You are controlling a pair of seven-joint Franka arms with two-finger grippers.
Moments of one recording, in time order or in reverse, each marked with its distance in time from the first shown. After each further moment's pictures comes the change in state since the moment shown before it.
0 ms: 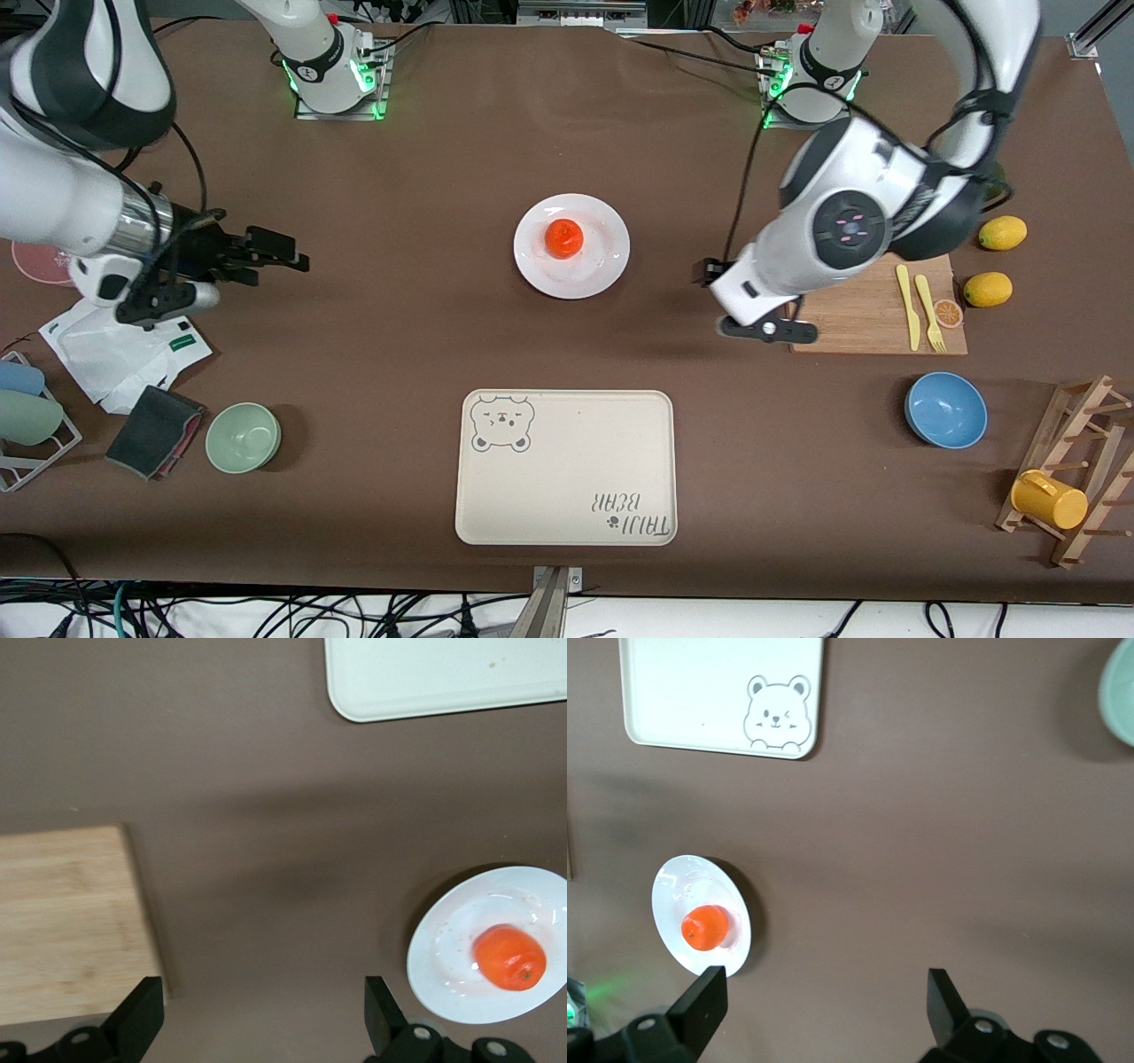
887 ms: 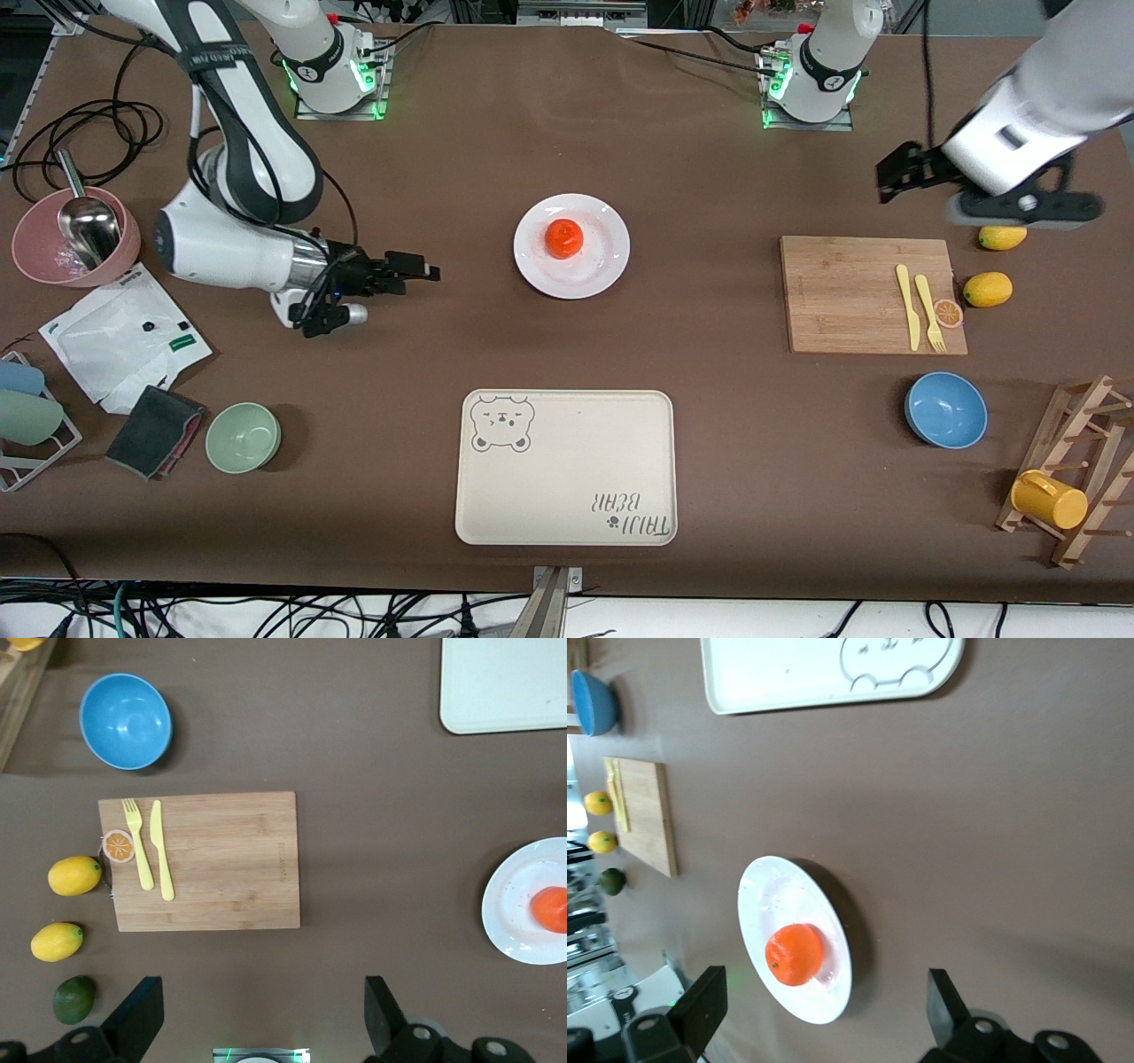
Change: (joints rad) left arm -0.025 -0.389 0.297 0.005 -0.032 -0.271 0.178; right arm 0.005 0.149 0.187 -0.252 0.447 0.322 -0.202
